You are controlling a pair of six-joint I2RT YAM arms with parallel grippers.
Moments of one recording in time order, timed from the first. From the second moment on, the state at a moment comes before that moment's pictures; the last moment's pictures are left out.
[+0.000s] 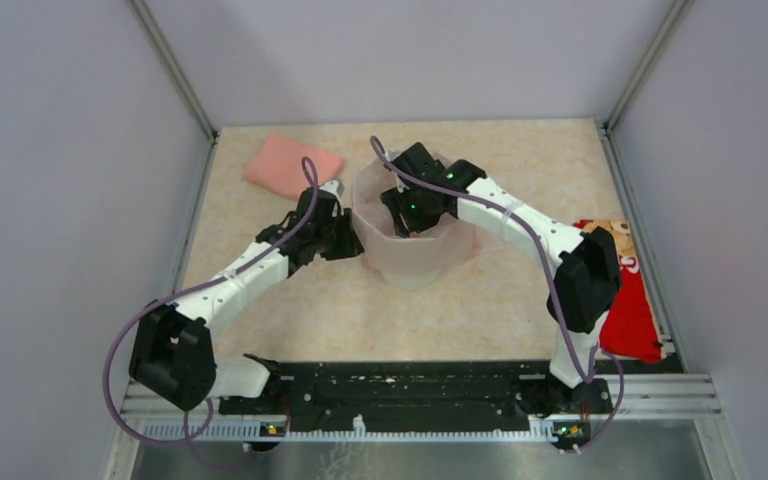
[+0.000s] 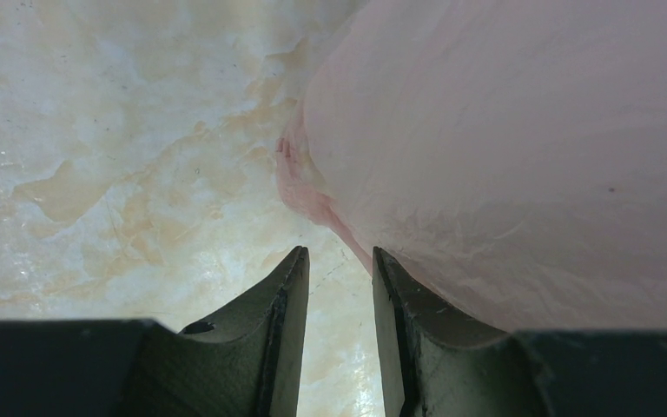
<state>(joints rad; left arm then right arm) -0.48 1.32 0.92 -0.39 0.07 -0.55 0.78 1.84 1.72 -0.90 0.06 0.24</state>
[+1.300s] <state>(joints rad) -0.47 1.33 0.90 -0.34 0.09 -0.55 0.78 1.84 1.61 -0.85 0.07 0.22</state>
